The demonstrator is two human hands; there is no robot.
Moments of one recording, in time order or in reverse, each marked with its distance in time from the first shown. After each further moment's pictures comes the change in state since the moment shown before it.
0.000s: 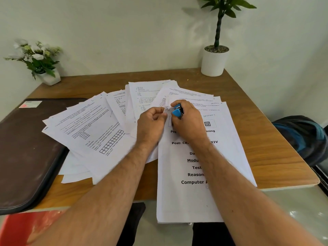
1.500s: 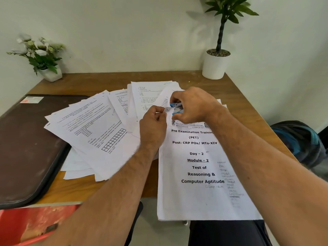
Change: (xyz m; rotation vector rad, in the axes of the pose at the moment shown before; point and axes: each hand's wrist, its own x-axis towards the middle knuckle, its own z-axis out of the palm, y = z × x) left_hand -0.006 0.003 0.002 0.145 0.104 0.082; right_hand 0.053 -0.034 -0.054 -0.619 -0.402 -0.382
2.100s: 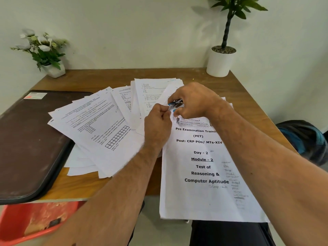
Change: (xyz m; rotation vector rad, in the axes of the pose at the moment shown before) left_hand 0.002 -0.005 0.002 0.042 -0.005 0.018; right_hand 0.013 -0.009 -0.005 -0.031 -0.040 -0.090
